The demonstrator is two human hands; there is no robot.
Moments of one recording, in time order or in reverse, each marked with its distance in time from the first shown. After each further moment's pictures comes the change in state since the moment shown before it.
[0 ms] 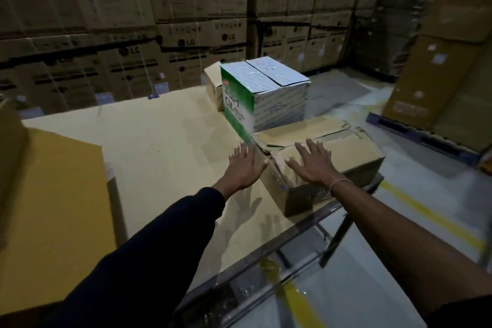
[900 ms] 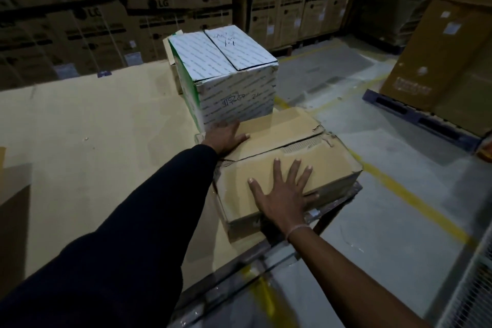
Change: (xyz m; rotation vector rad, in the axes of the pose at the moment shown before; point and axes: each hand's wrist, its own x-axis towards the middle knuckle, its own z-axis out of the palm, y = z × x) left_hand 0.240 0.063 0.045 0.293 -0.039 -0.045; right_hand 0.053 0.093 0.060 0.158 0.063 0.263
